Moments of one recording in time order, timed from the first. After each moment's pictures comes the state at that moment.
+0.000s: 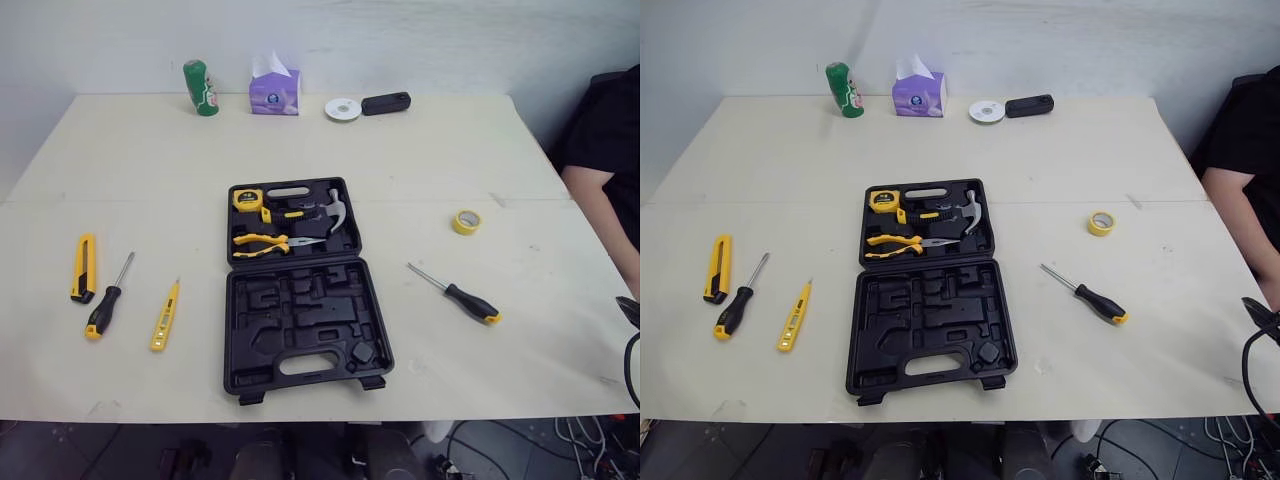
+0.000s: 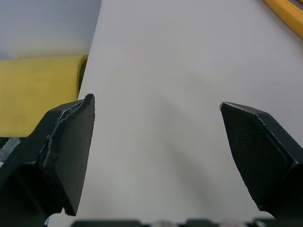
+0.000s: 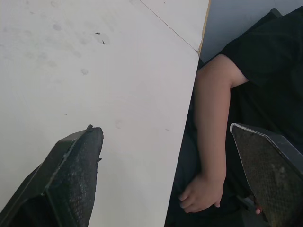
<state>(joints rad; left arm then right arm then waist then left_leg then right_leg) -0.10 1.18 0.66 1.23 -0.33 -0.30 -0.80 0.00 -1.04 -0.54 0.71 0.22 -0.39 0.82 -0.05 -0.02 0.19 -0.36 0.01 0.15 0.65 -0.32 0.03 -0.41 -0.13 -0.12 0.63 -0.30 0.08</state>
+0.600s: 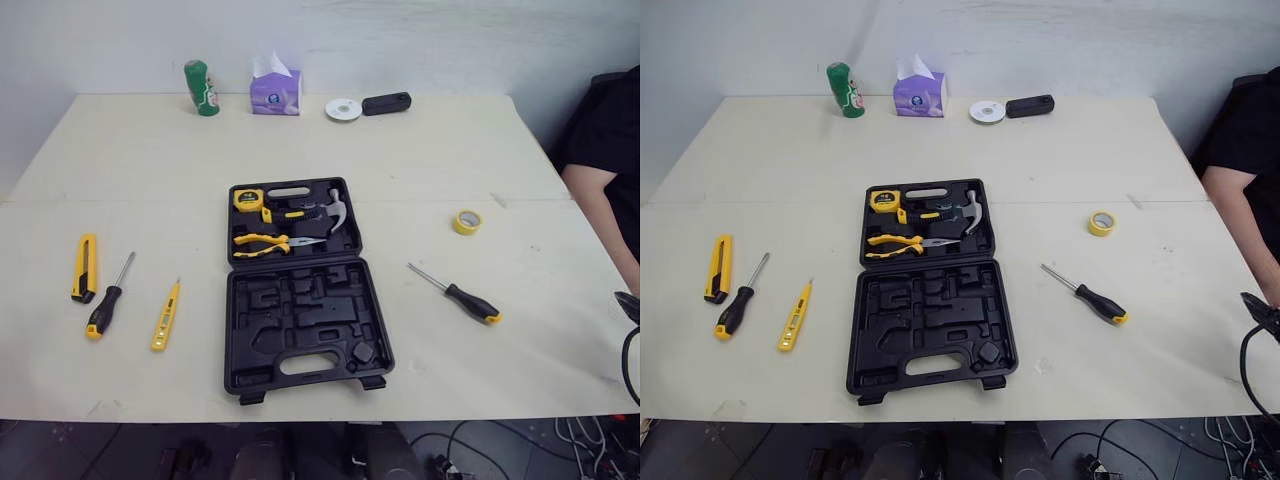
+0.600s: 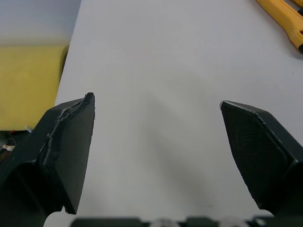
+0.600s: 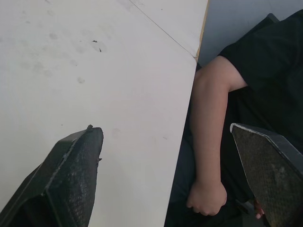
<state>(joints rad) -0.08 1.18 0.67 1.23 -0.36 -0.26 -0.87 -0.04 -1.04 -0.52 0.74 0.21 -0.39 0.82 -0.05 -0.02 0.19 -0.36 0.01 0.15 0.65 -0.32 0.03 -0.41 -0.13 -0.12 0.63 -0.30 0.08</state>
